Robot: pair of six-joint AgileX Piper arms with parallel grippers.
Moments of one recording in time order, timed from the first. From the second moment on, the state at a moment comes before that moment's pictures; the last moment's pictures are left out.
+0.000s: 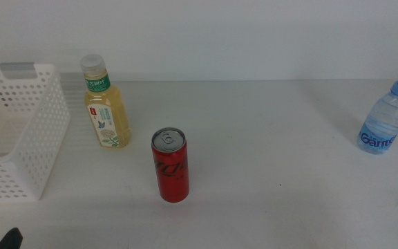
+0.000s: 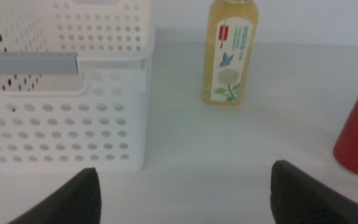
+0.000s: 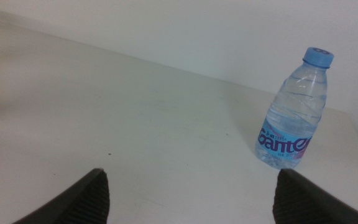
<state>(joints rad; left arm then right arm) -0.06 -0.01 0.03 0.05 0.27 -0.12 0.24 -0.01 0.03 -0.03 0.20 -0.11</state>
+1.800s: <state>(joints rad) -0.39 0.78 0.03 0.16 -0.56 -0.12 0.24 -0.01 0.03 -0.03 0.20 -0.11</state>
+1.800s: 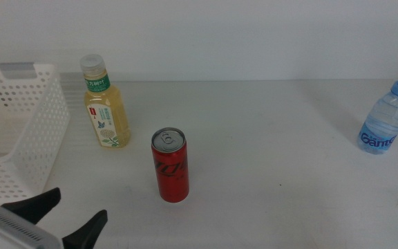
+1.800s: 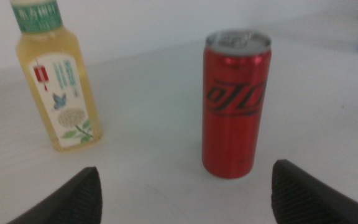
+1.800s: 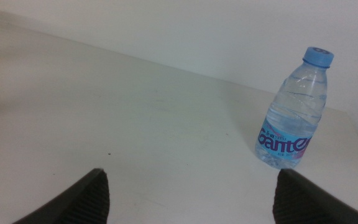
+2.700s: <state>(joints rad) -0.39 1.62 -0.24 0.31 -1.11 -0.16 0.24 -0.01 0.03 -0.03 0.20 -0.11</state>
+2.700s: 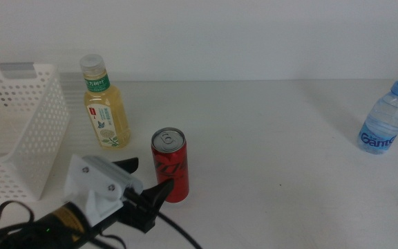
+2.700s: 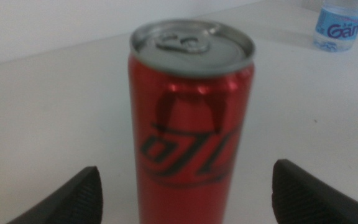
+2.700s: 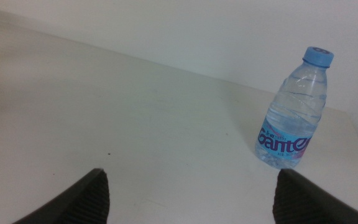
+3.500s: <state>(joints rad) -0.39 1.89 -0.51 0.40 -1.11 -0.23 0.24 -0.01 0.03 -0.03 0.20 -0.11</state>
